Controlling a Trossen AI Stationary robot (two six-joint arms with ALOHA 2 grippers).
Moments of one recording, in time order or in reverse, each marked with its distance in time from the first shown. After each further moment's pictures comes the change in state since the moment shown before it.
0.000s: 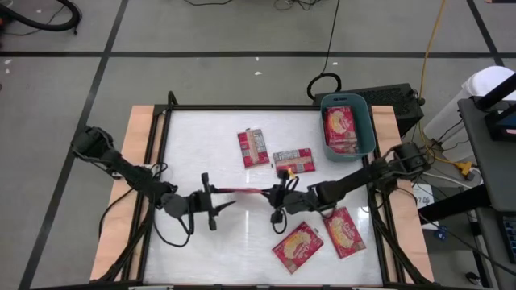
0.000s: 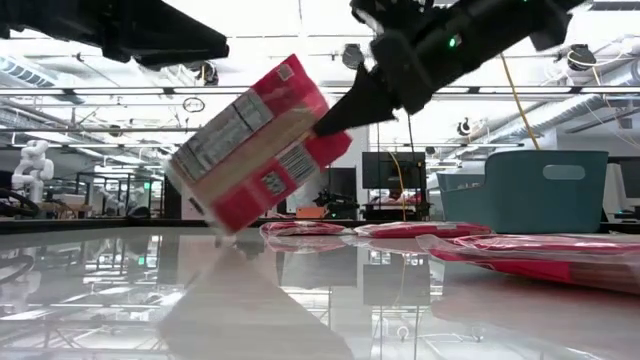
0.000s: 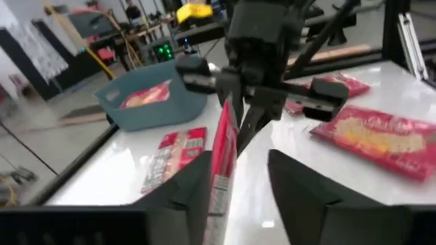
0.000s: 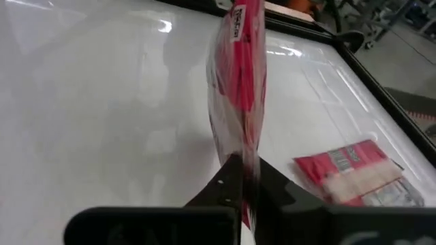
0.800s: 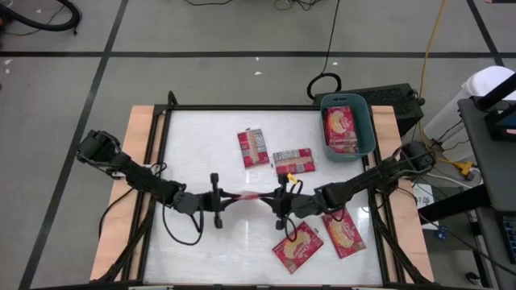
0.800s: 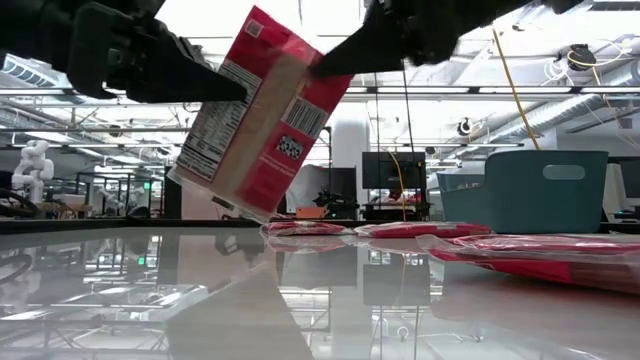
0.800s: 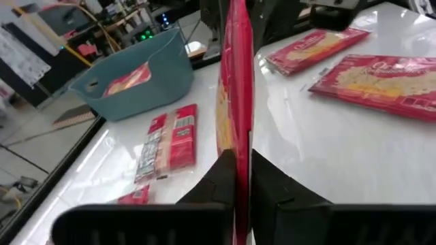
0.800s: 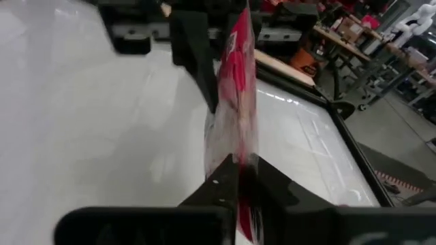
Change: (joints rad) left arm 0.090 0.108 0.001 0.008 0.137 0.102; right arm 0.059 -0.081 0.014 0.033 0.002 -0.245
